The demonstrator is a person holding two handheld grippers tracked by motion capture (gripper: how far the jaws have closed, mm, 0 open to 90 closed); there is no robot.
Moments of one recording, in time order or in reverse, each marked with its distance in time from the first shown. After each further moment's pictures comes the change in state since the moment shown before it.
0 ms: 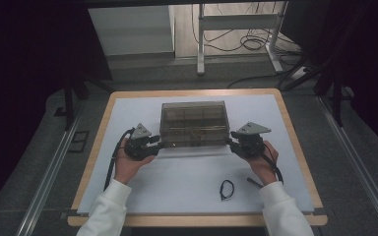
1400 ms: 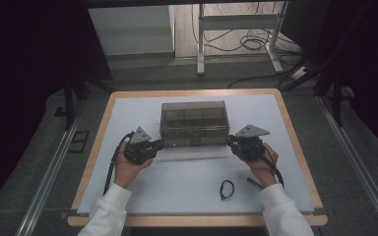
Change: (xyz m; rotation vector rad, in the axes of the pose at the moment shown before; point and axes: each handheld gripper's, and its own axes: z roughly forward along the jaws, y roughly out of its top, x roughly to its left) left arm -0.009 -0.007 -0.007 -0.016 0.002 0.005; right arm 0.005 -0.004 -0.003 0.025 -0.004 -0.026
